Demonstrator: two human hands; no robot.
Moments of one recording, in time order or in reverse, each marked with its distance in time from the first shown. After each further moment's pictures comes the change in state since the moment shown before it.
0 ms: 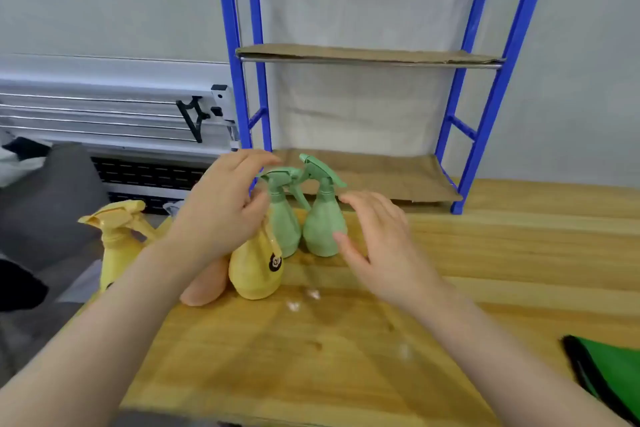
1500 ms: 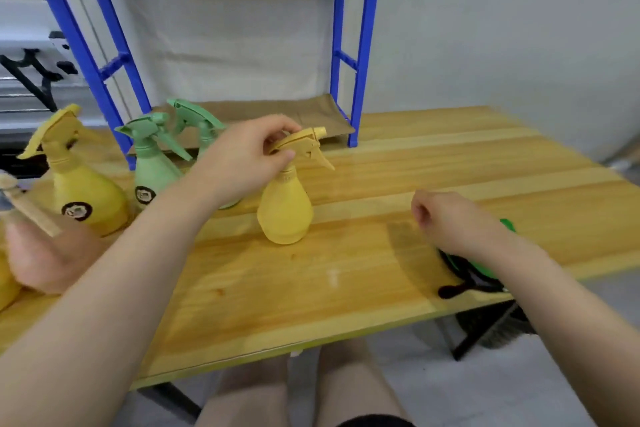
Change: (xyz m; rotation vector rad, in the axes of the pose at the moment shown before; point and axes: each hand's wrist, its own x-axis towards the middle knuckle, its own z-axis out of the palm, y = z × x) left_hand 0.030 0.108 0.098 -0.326 -0.338 0.123; right_hand -0.141 0.120 -0.104 -0.269 -0.434 0.711
